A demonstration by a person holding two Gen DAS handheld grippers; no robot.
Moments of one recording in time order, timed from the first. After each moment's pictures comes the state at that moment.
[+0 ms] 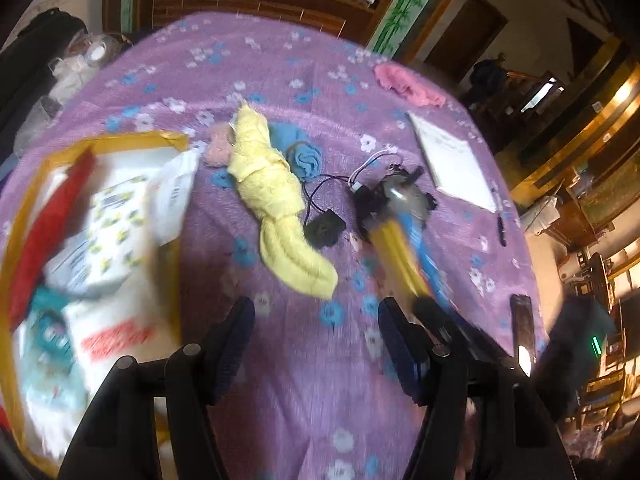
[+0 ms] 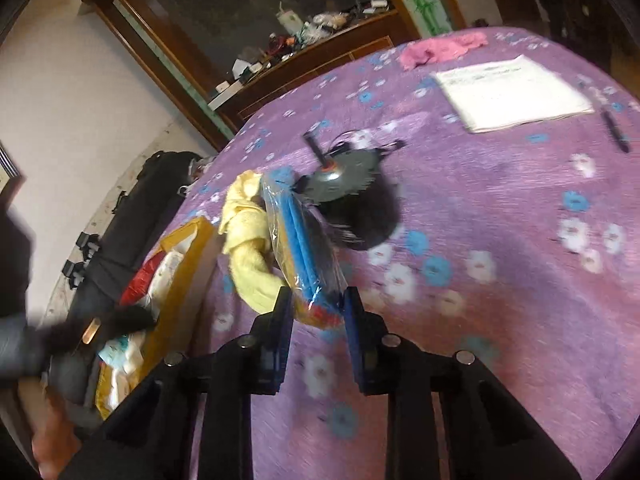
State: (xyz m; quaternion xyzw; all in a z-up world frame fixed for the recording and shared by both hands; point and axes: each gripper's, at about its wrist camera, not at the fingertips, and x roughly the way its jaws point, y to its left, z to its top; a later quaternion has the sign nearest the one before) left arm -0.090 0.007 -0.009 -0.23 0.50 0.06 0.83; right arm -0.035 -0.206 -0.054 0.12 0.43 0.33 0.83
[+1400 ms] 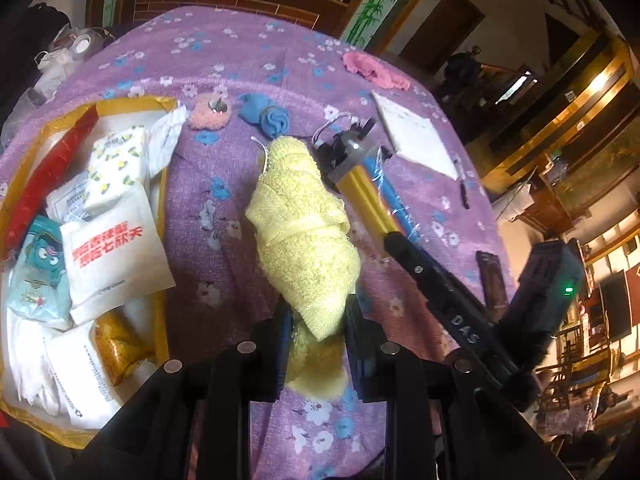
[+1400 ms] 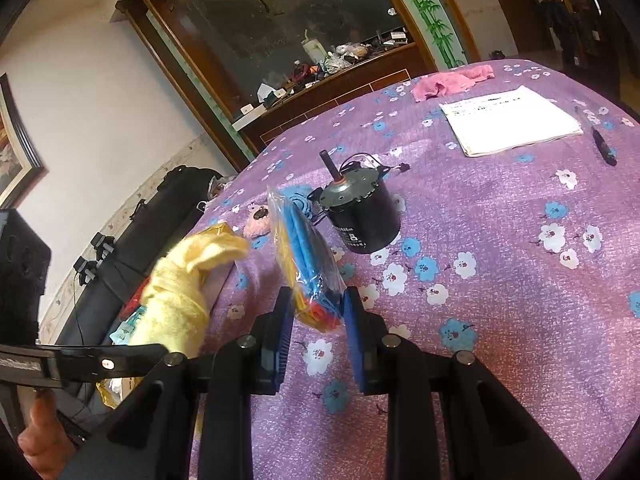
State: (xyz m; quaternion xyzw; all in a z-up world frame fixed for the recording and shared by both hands) left arm -0.157 -0.019 0.006 -0.24 0.48 0.00 0.84; right arm -0.054 -0.220 -0.052 0.13 0.37 0.37 0.84
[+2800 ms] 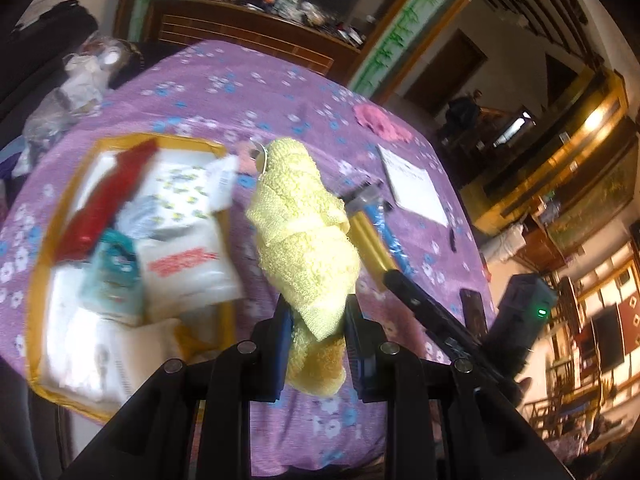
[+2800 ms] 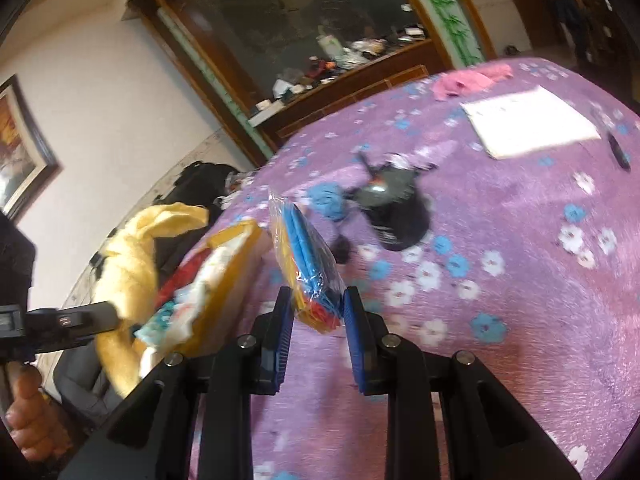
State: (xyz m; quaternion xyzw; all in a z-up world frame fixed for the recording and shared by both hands) left arm -0.205 0.031 0.048 -0.28 0.42 0.03 0.87; right arm -0.069 -0.202 -0.025 0.14 0.37 0.42 0.82
